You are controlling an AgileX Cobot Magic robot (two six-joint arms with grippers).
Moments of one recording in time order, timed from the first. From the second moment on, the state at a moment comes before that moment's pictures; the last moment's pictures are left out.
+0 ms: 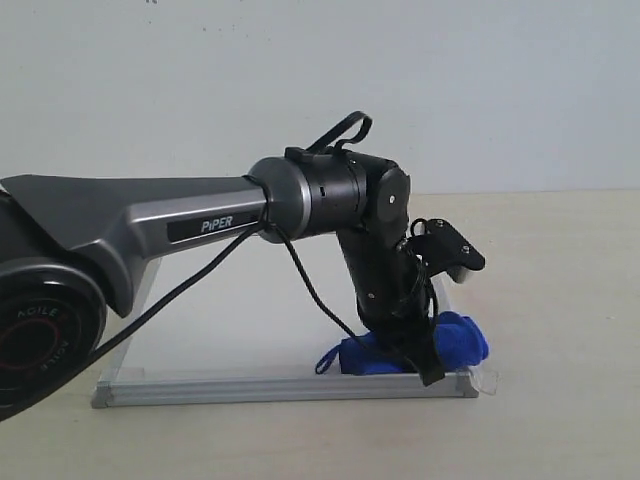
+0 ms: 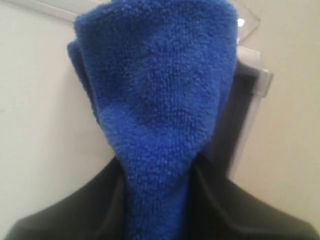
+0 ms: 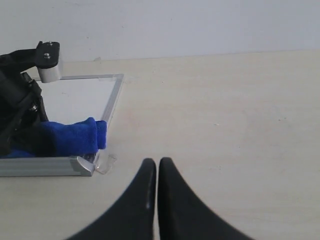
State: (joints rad) left arm -0.64 2.43 -2.01 -0.12 1.00 0.53; right arm 0.15 0.01 0.00 -0.16 0.33 0.27
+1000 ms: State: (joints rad) left arm -0.57 2.43 -2.02 0.23 1.03 0.22; right arm 0.15 0.01 0.00 -0.16 0.33 0.27
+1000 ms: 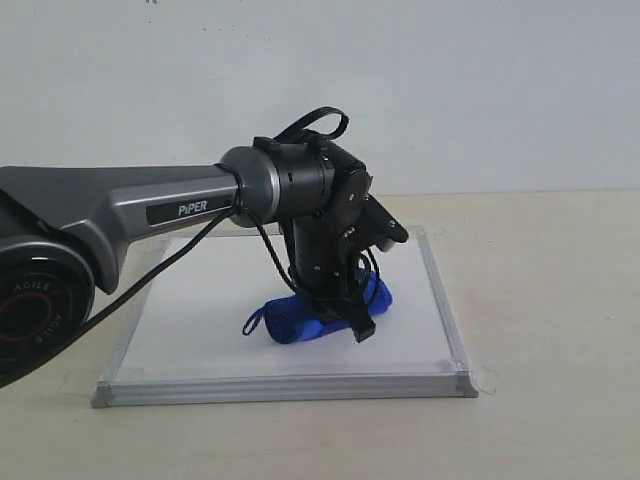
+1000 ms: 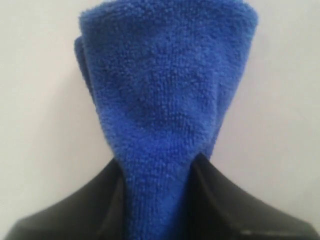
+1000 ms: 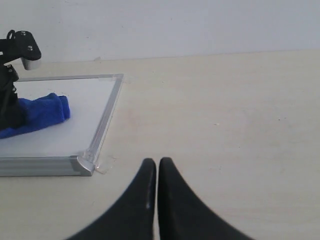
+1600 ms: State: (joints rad) left arm -0.61 2.42 -2.02 -0.07 1.06 0.49; right arm 0.15 0.01 0.00 -0.16 0.33 0.27
